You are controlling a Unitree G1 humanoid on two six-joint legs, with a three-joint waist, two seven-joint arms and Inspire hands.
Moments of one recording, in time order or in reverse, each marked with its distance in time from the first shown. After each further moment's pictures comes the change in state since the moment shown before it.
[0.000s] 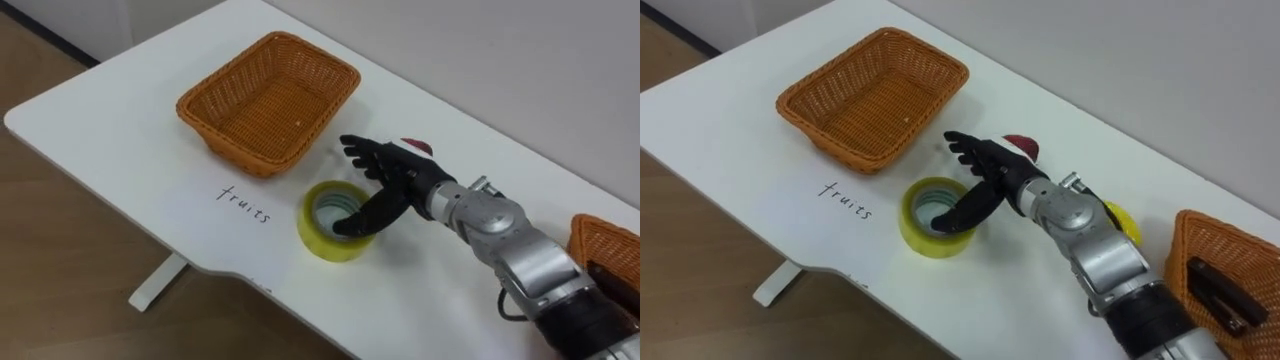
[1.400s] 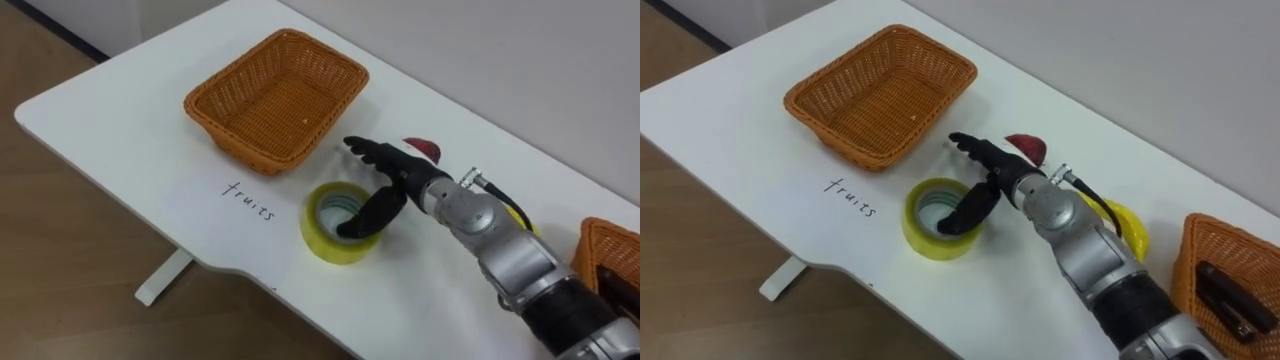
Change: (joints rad) left arm 0.002 0.006 -0.003 0.012 0.005 0.000 0.010; right arm -0.049 0.015 0.068 0.058 -0.270 -0.012 -0.035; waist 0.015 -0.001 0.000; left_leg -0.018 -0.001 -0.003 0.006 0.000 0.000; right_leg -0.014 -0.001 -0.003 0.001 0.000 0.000
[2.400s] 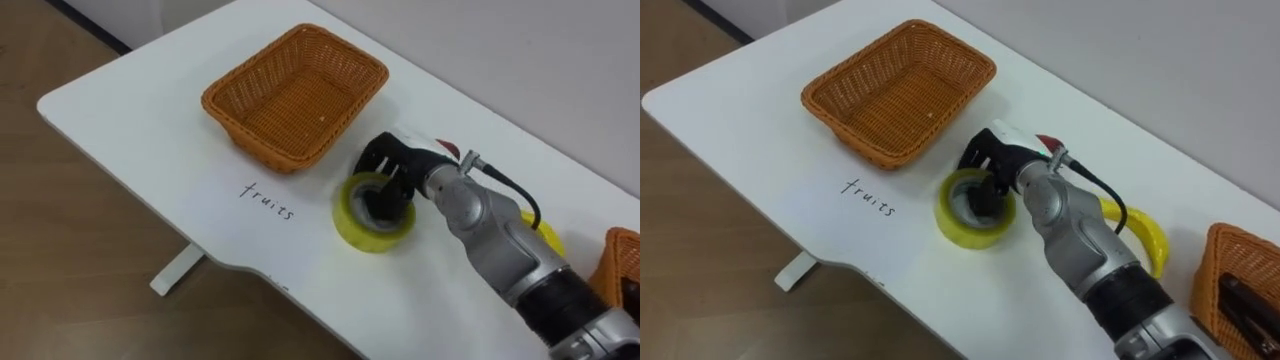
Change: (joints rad) left arm -0.043 -0.004 -0.035 0.004 0.000 0.036 0.074; right arm -0.040 0.006 0.034 0.004 -0.301 0.043 0.010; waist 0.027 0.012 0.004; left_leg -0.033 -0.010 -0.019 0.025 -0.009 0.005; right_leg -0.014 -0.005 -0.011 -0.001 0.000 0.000
